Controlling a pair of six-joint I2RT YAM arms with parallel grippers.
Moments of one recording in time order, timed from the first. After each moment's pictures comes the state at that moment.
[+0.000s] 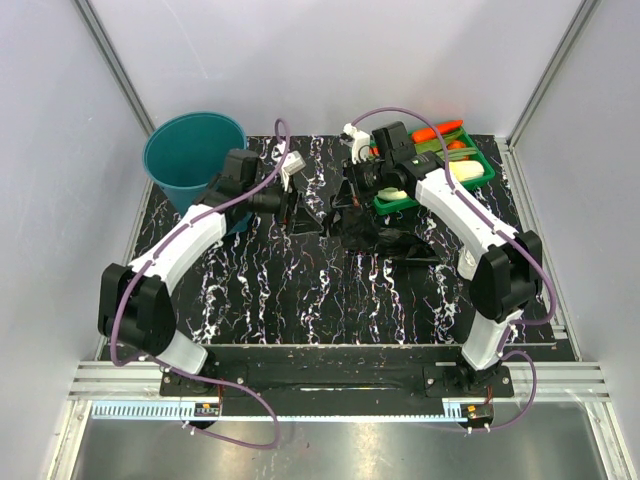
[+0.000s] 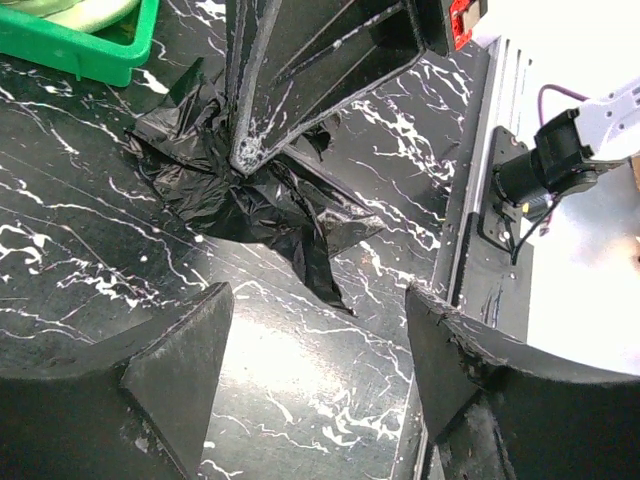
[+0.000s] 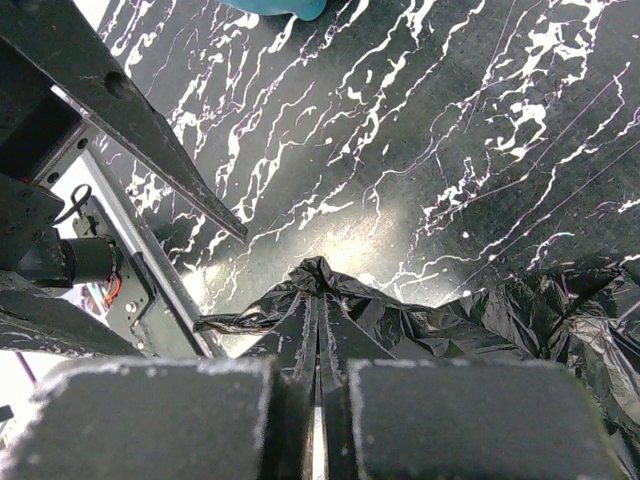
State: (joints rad) left arm -0.36 1.51 1.21 -0.31 0.96 0.04; right arm 0.48 1.80 1.68 -0.63 -0.59 0.14
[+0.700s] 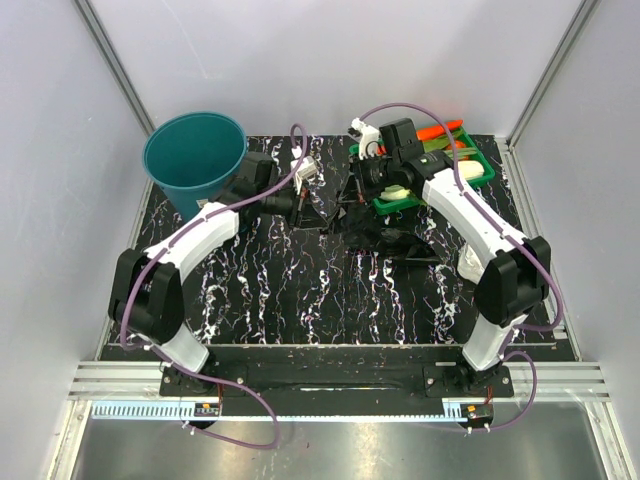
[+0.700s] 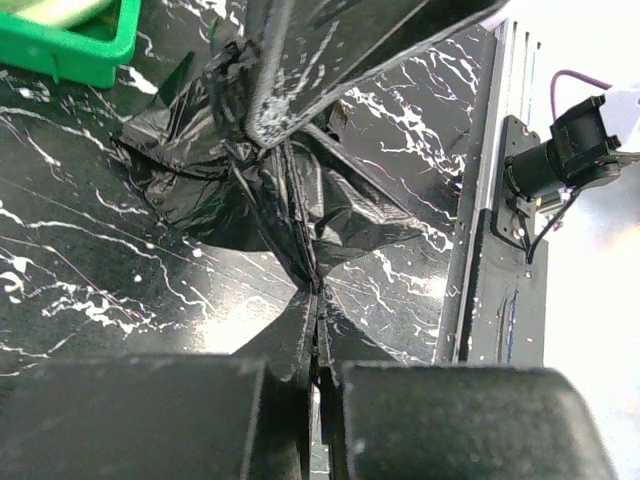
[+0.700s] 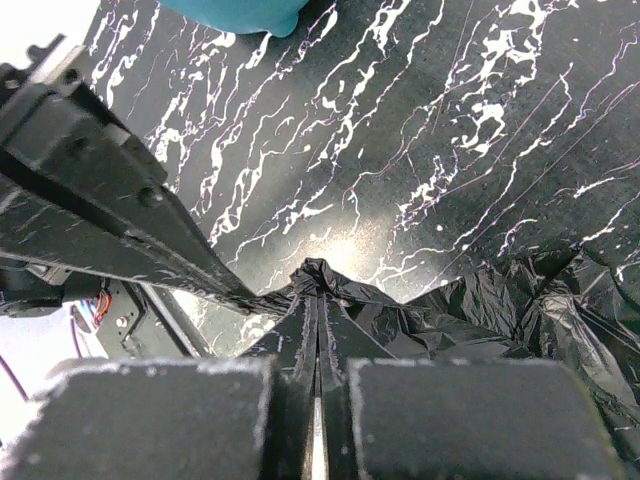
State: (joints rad) left arm -0.41 1.62 1.23 -0.25 0.96 0.03; right arm 0.46 1.76 1.68 -0.64 -0.54 0.15
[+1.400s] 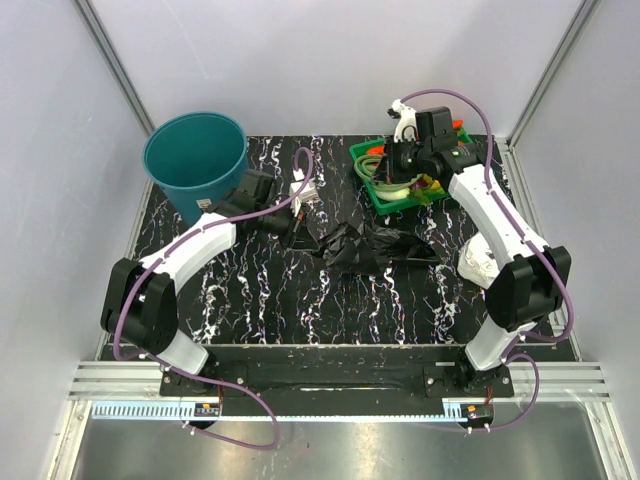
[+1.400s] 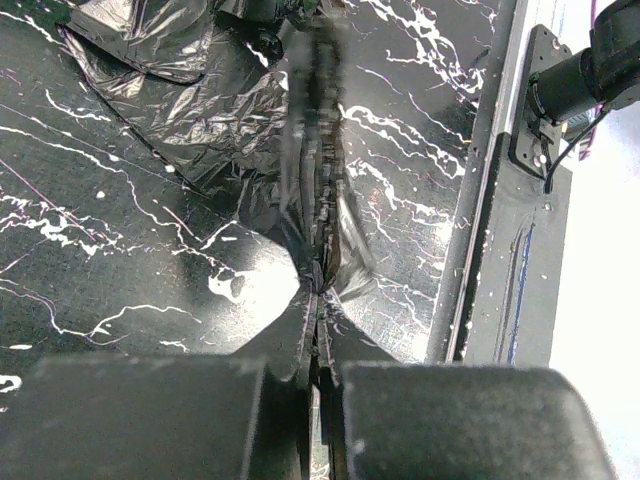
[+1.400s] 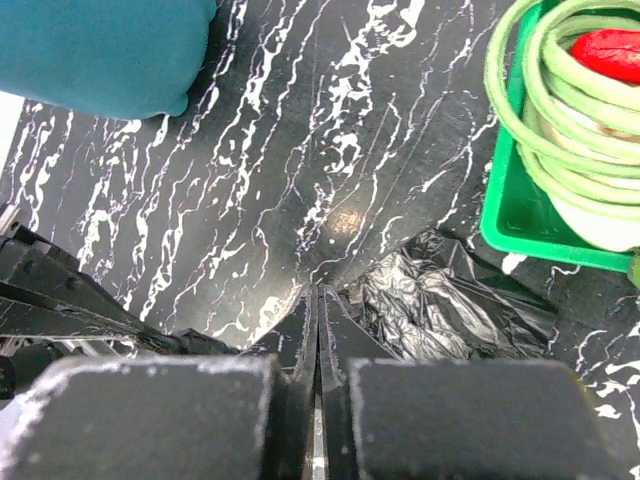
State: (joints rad) left arm -0.42 1.54 1.12 -0.40 0.91 0.20; right arm 0.32 1.70 1.68 -0.65 -0.41 0.18
